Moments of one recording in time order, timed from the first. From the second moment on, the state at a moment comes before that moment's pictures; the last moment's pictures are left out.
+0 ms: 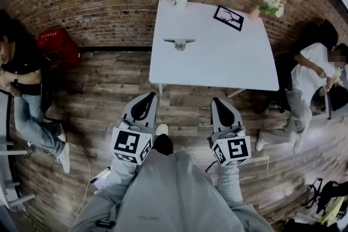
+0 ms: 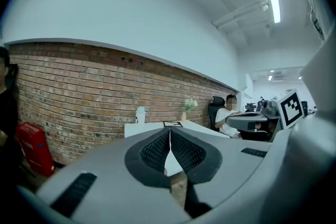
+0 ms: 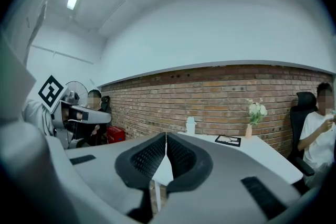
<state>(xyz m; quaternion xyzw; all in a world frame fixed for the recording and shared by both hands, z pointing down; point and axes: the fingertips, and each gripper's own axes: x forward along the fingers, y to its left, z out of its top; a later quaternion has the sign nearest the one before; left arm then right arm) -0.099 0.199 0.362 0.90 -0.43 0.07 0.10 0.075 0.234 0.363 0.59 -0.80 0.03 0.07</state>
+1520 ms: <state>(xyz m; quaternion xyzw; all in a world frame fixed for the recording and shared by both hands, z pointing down) -0.046 -0.081 0.378 0.87 -0.47 0.08 0.12 0.139 -0.052 0.381 0.55 -0.83 0.05 0.12</state>
